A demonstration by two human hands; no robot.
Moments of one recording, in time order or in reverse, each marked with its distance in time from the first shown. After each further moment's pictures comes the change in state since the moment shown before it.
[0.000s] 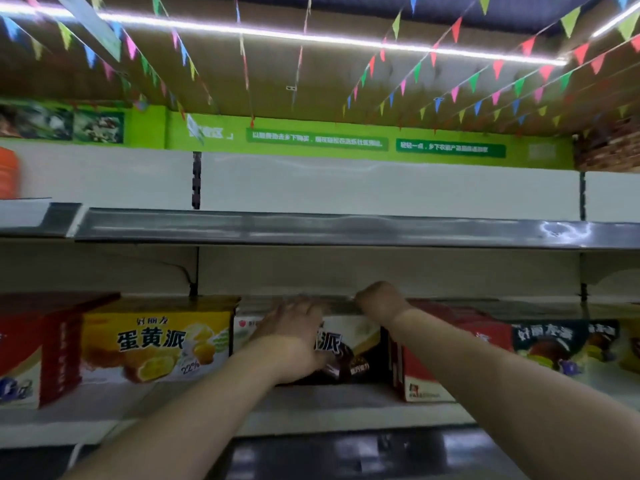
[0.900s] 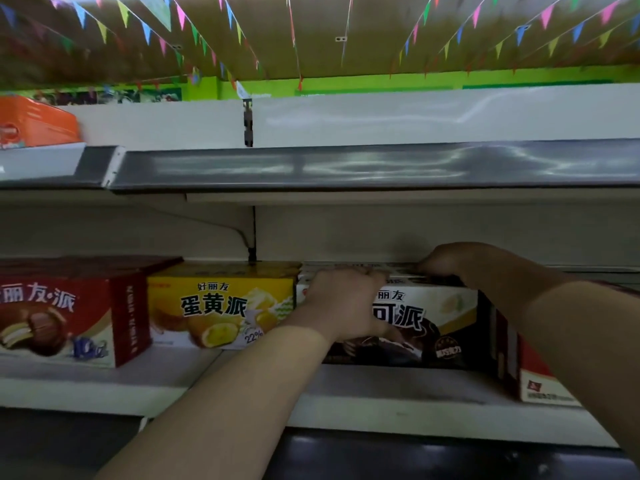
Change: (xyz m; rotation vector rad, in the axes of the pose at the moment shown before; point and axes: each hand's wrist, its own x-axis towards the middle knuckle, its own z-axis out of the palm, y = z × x) left_hand 0.039 -0.049 0.027 0.164 0.104 0.048; right_hand 0.072 -0.014 0.020 -0.407 -0.292 0.065
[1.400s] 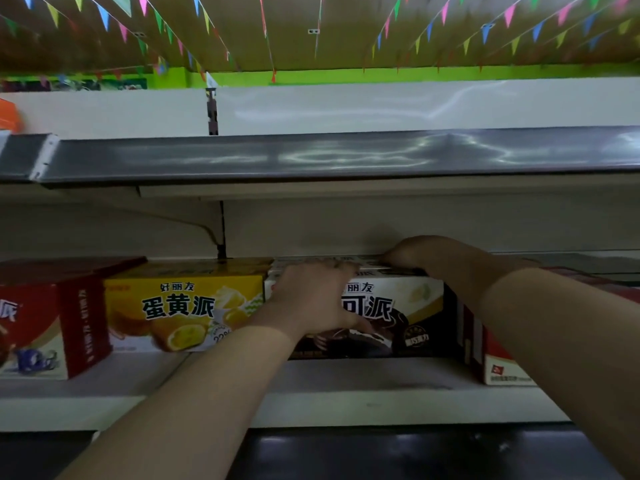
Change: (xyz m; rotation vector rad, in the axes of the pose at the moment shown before) left_hand 0.002 -0.004 0.005 0.028 0.043 -0.006; right_hand -0.004 -0.008 0.005 -0.035 -0.005 0.002
